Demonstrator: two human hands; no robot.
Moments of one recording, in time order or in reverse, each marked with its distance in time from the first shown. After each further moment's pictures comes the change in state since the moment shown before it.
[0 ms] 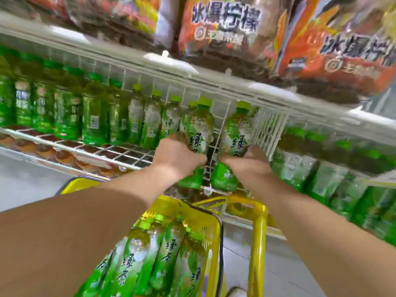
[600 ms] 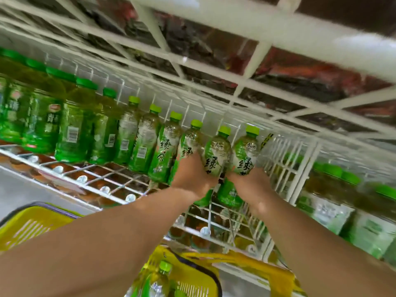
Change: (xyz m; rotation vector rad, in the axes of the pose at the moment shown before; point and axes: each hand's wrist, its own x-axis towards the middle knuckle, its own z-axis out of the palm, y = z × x) left_hand 0.099 0.000 0.091 -0.208 -0.030 0.014; right_hand 0.119 0.020 0.043 0.234 -0.025 -0.081
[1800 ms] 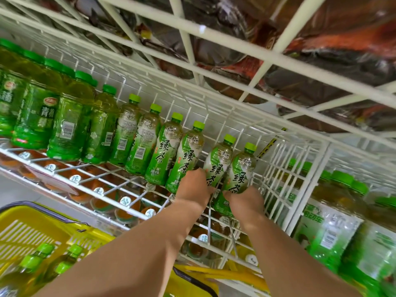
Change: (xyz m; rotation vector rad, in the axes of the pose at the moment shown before) left_hand 0.015 -0.022 0.040 0.145 0.002 0.008; right_hand 0.024 0.041 0.033 -0.028 0.086 0.011
